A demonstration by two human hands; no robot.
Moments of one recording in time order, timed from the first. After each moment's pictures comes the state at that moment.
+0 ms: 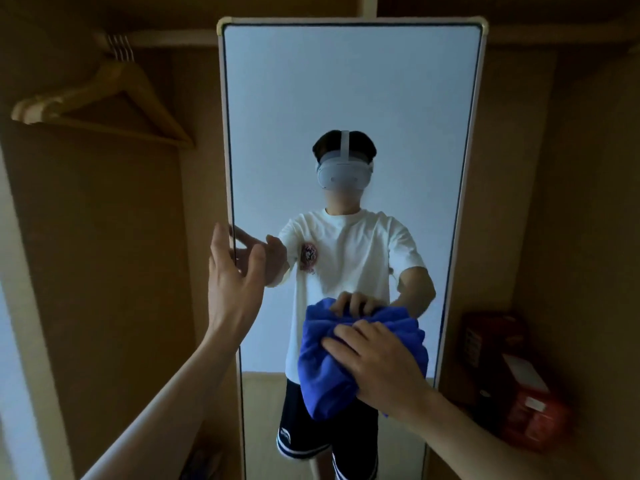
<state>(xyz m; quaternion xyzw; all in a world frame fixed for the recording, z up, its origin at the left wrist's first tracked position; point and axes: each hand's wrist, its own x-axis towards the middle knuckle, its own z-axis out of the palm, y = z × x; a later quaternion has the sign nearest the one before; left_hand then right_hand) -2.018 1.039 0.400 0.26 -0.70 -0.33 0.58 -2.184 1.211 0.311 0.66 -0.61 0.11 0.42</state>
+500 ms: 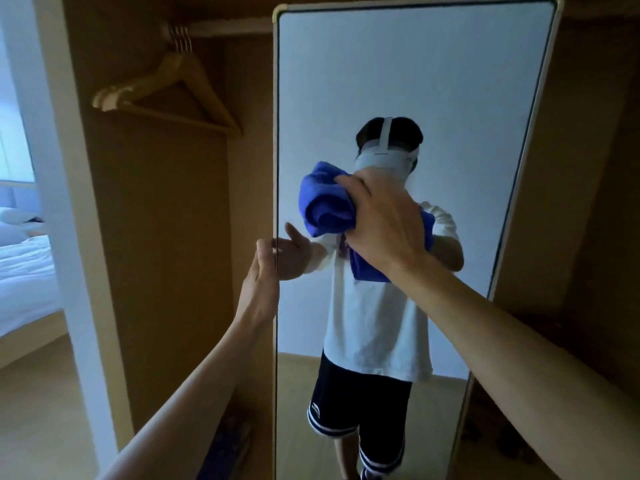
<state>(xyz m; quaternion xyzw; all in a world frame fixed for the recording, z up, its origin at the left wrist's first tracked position) -1.992 1.040 0.384 0.25 -0.67 -0.51 0.48 -2.135 1.158 0.487 0.58 -0.62 0.27 0.46</state>
